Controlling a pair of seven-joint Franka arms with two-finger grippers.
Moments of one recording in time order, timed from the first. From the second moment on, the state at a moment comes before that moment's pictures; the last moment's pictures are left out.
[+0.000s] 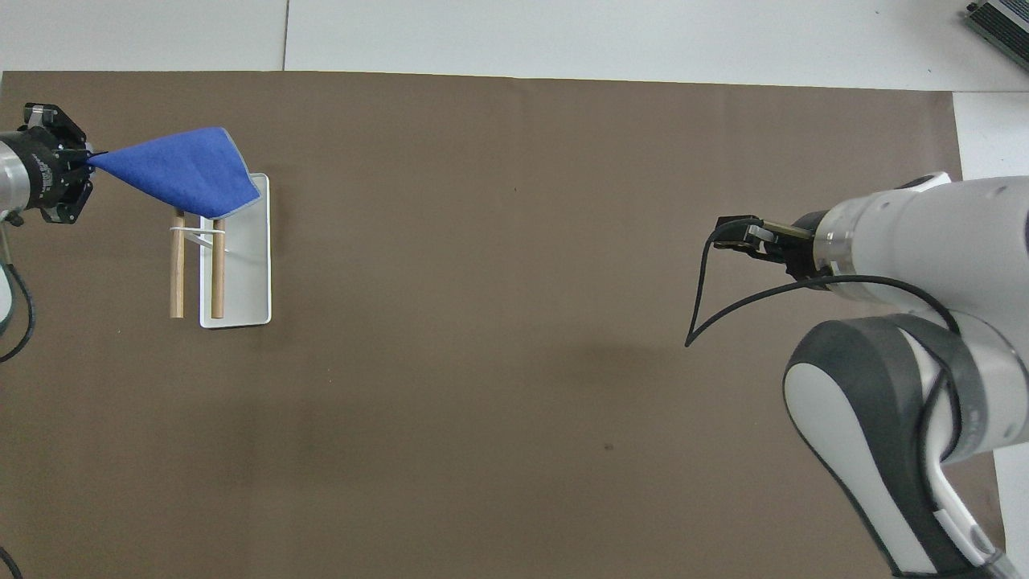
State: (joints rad) left arm 0.01 0.11 0.04 -1.88 0.05 2.49 -1.41; right arm 0.05 -0.06 0.11 -1.93 0.06 2.08 0.45
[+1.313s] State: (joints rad) left arm 0.00 0.16 0.06 -1.94 0.00 2.68 -1.27; right arm -0.09 -0.08 0.00 -1.62 0.02 1.53 0.20
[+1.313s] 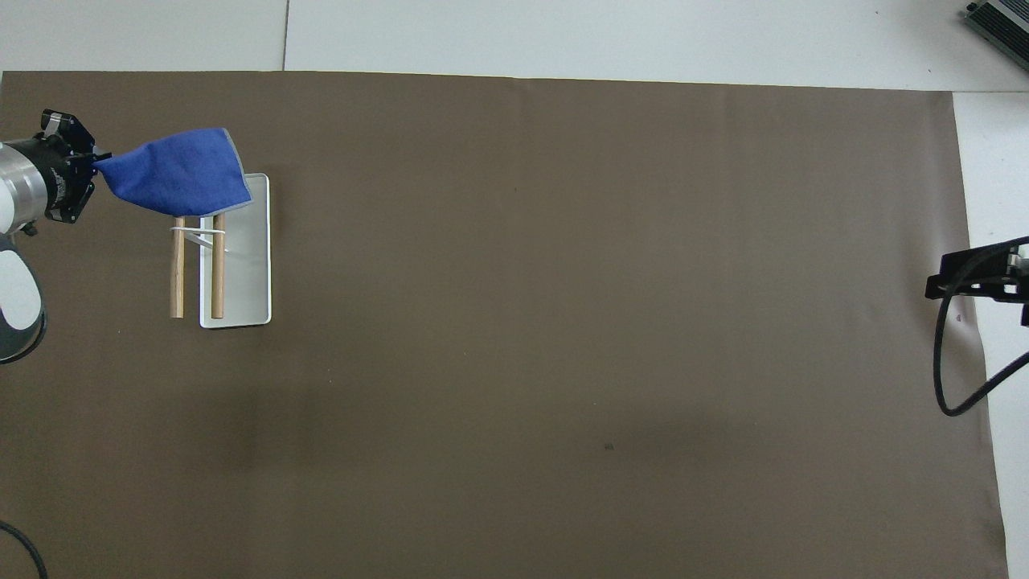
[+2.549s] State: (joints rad) left arm 0.01 0.18 0.05 -1.98 -0.03 2.69 -1.20; right arm 0.00 -0.04 -0.08 -1.61 0.00 1.53 0.10
